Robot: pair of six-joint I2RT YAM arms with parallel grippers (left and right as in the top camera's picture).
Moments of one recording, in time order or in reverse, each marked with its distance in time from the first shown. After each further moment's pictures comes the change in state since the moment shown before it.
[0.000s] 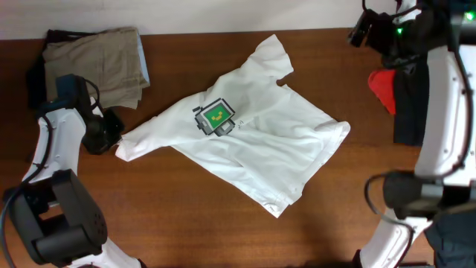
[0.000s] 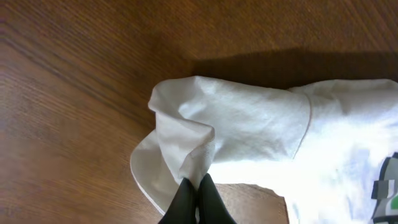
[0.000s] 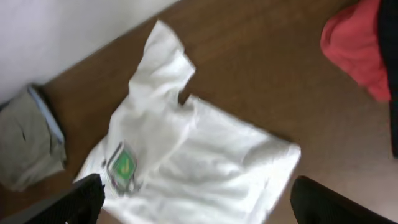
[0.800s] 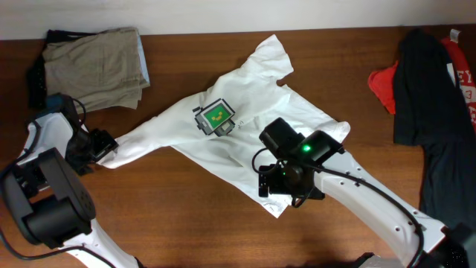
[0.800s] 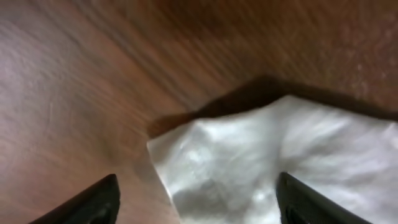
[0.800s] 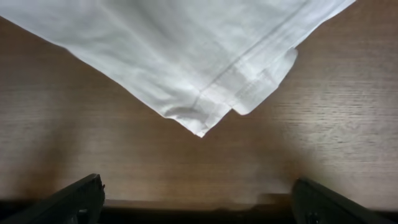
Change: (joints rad) left arm 0.129 0.170 0.000 0.001 -0.122 0.061; right arm 0.729 -0.539 -1.380 0.371 0.181 0.335
